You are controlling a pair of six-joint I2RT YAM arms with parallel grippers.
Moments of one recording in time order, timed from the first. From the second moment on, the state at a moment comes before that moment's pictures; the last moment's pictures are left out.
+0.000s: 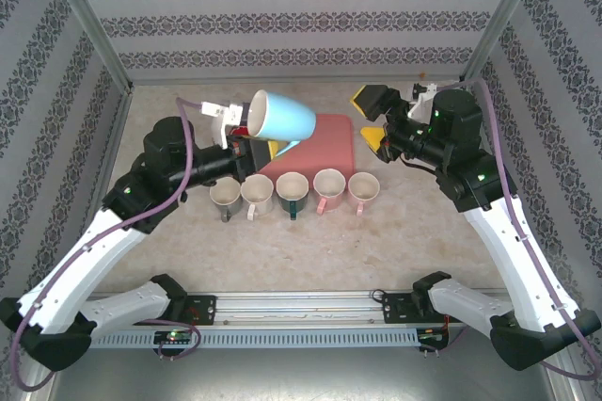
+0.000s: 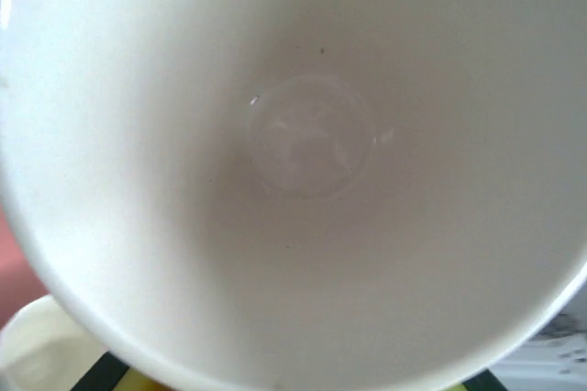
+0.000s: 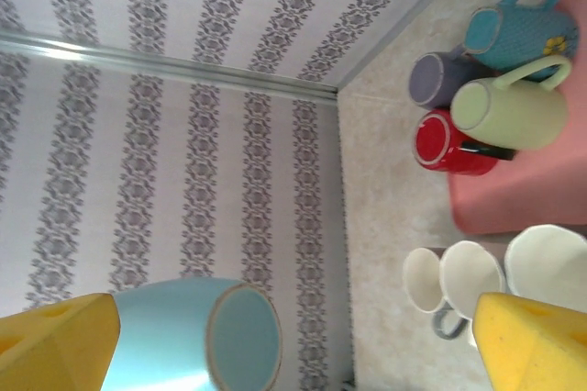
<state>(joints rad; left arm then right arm) -0.67 0.96 1.28 -0.62 0.25 -0.50 0.38 1.05 1.37 -0.63 -0.41 1.19</state>
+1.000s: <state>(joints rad) -1.28 0.91 0.90 -1.15 -0.36 -0.72 0.53 1.12 1.49 -0.94 -0.24 0.78</state>
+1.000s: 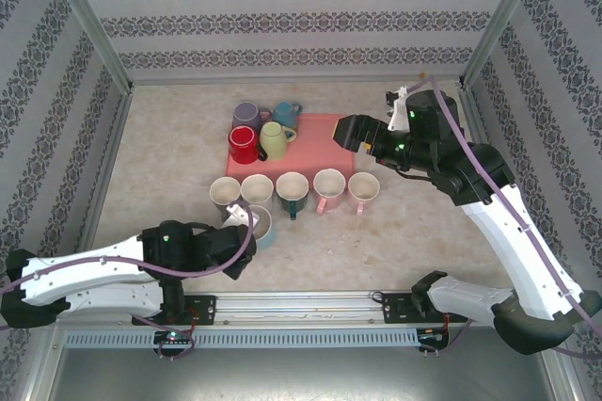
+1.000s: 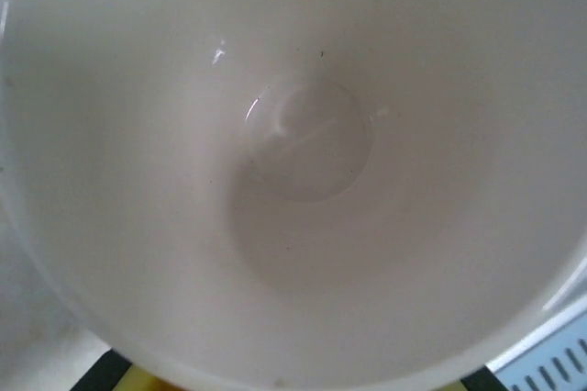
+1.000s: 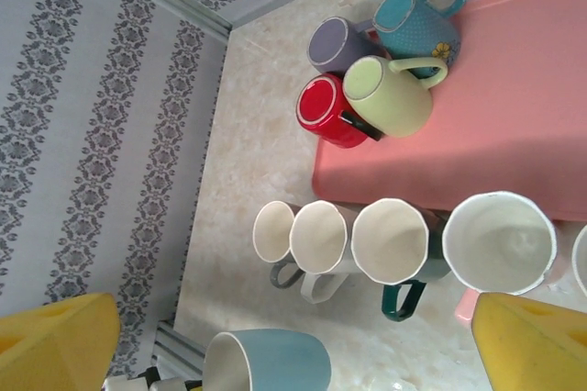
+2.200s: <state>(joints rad) -1.29 0.84 0.58 -1.25 -0.38 -1.24 0.55 1.13 1.36 -0.94 -0.19 0.75</state>
